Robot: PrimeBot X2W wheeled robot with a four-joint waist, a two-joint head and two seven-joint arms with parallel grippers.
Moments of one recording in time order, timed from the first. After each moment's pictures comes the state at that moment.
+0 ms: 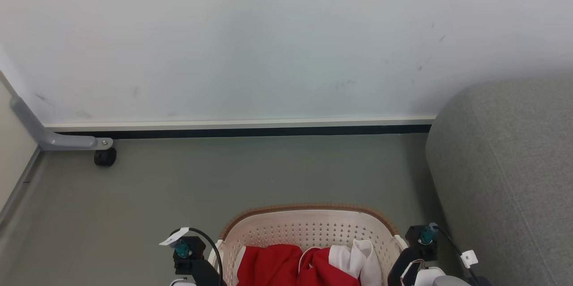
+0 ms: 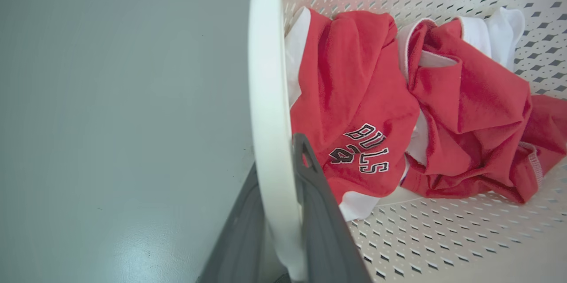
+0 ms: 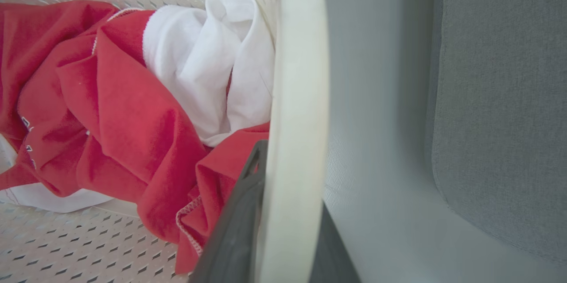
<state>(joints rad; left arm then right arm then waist) -0.52 0.00 -0.58 1.29 -0.69 -0.13 0.22 -0.56 -0.02 0.64 1.23 0.58 -0.02 0.33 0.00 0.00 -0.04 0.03</state>
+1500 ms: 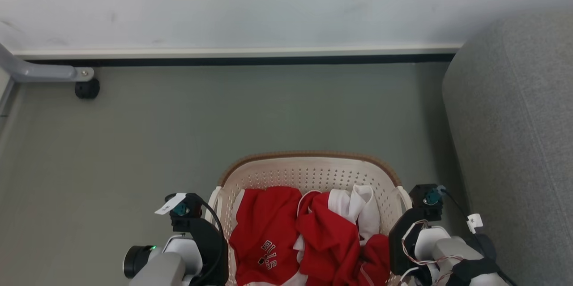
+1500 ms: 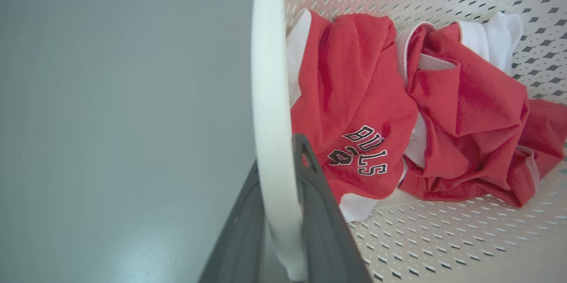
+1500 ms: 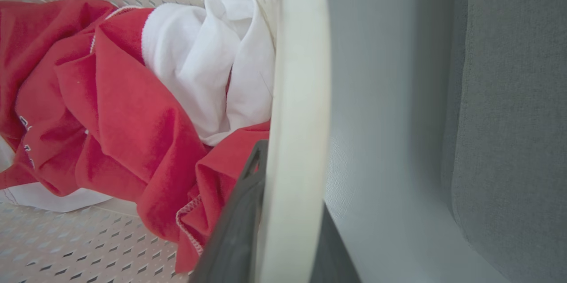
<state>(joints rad) -0.63 0.01 -0.60 1.26 -0.69 -0.11 0.12 -0.67 -0.03 0.65 1.24 0.60 -0.02 0.23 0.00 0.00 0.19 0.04</state>
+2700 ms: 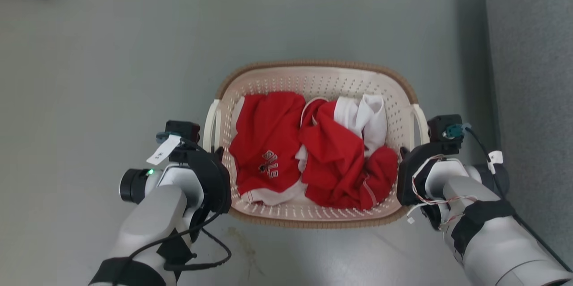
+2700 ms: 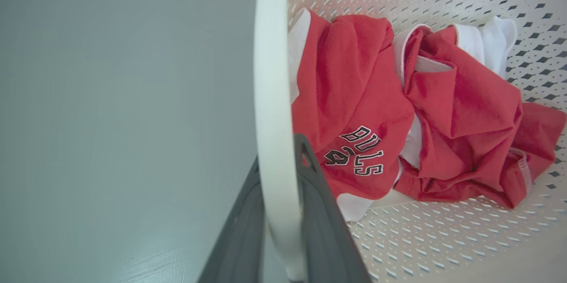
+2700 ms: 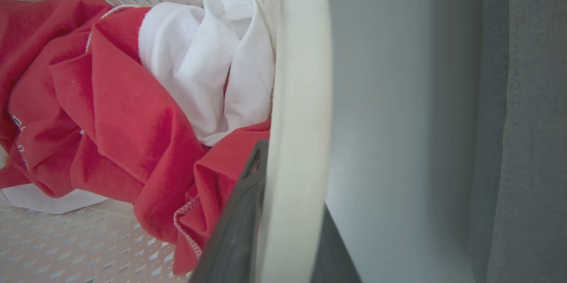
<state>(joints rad) -0.84 0.01 -0.61 1.22 -0.69 -0.09 0.00 -0.88 -0.07 0.64 1.23 0.60 -0.02 0.08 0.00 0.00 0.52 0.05</state>
